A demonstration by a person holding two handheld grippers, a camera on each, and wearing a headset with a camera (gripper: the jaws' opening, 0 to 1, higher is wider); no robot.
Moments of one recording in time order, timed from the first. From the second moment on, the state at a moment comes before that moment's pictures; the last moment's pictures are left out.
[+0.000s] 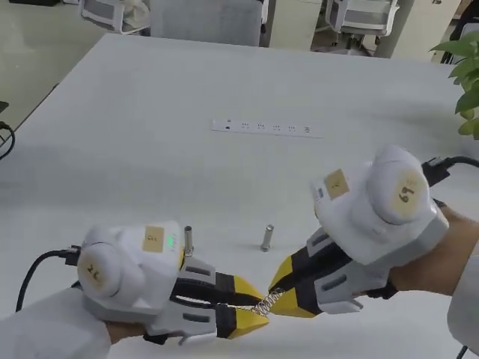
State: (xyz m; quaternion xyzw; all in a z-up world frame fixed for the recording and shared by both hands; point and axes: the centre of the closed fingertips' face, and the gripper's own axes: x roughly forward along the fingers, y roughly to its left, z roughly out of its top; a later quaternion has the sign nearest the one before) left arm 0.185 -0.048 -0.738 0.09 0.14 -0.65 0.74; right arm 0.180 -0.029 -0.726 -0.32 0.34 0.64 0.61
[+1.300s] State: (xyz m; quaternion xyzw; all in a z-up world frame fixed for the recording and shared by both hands) left arm 0.214 0.045 -0.761 0.10 0.24 -0.49 0.83; right arm 0.271 -0.069 -0.725 -0.40 0.39 0.55 0.62
